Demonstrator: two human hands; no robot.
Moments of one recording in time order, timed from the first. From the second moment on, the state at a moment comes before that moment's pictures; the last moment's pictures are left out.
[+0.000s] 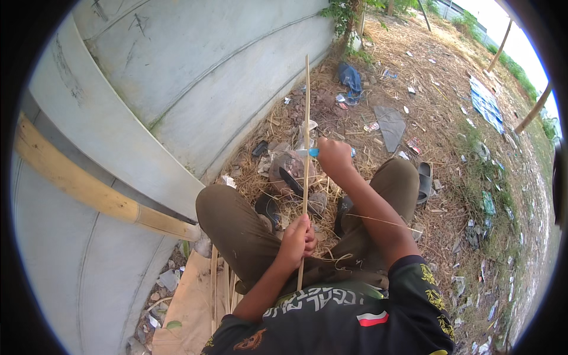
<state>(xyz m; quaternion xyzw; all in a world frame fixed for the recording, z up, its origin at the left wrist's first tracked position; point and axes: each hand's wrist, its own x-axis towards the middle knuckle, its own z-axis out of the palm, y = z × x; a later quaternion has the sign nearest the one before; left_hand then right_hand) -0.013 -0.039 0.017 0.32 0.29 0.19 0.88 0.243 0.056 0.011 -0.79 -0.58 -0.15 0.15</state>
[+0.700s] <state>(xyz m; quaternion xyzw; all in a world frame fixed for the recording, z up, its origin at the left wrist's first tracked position) -0.026 -0.039 0.018 0.31 0.24 0.19 0.90 0.216 0.039 0.033 -0.81 -0.53 -0.02 0.24</state>
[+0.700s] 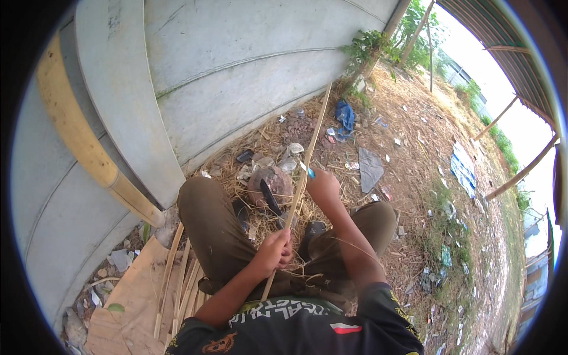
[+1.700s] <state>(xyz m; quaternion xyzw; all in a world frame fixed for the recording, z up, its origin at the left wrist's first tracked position) -0.027 0.029 0.061 0.34 0.33 0.28 0.84 0.245 0.034 -0.093 -0.75 -0.63 0.20 0.00</state>
